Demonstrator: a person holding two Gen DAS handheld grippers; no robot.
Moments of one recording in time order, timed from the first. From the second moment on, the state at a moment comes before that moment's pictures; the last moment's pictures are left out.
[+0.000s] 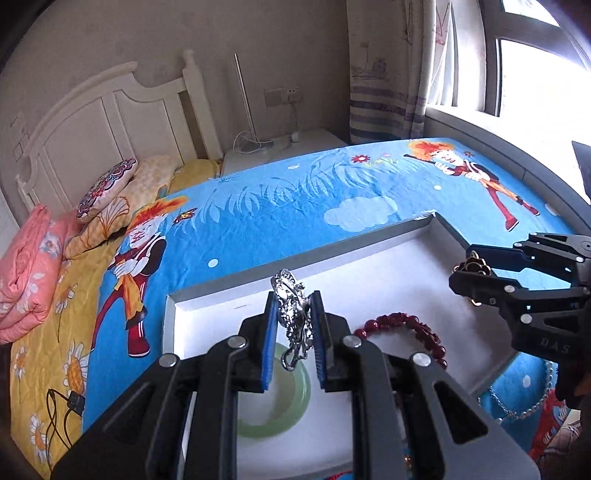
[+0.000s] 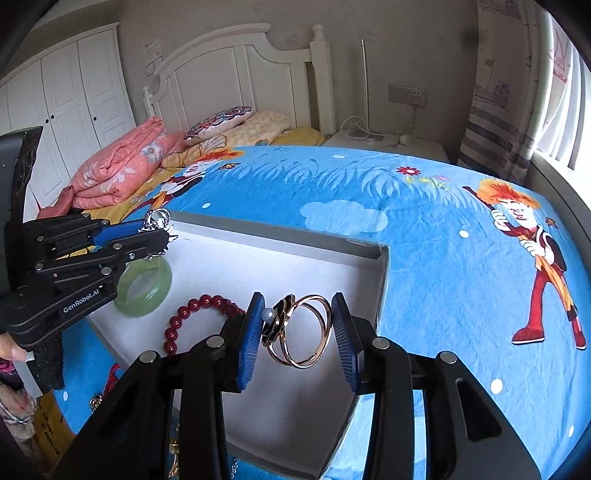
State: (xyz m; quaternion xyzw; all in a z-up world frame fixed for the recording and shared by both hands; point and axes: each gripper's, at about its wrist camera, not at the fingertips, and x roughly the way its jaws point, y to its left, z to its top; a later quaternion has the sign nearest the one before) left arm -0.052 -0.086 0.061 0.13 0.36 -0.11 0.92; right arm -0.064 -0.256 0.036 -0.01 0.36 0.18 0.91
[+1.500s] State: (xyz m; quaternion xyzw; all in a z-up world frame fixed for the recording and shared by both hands) left arm -0.130 0.016 0.012 -0.07 0.37 -0.06 0.93; right arm -0.219 -0.283 -0.012 -0.10 0.36 0.24 0.90
